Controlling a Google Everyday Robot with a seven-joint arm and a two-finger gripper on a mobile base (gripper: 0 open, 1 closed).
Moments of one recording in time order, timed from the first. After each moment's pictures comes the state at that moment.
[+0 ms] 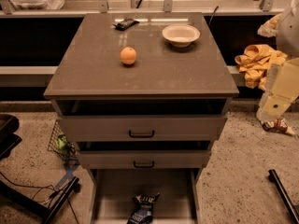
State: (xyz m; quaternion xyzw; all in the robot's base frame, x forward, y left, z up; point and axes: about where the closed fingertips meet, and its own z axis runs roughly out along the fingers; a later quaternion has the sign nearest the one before) arm 0.438 -0.214 0.987 -0.60 0.78 -0.05 0.18
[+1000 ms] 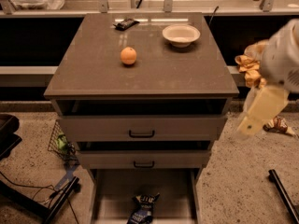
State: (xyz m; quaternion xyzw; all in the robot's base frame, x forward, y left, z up) arm 0.433 -0.192 0.949 -0.57 0.79 0.00 0.23
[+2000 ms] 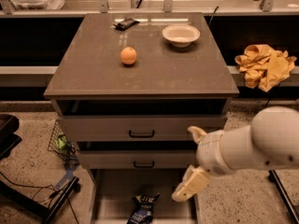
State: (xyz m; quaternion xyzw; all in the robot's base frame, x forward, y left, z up) arm 0.401 -0.092 0.735 -0.56 0.75 0.17 0.30
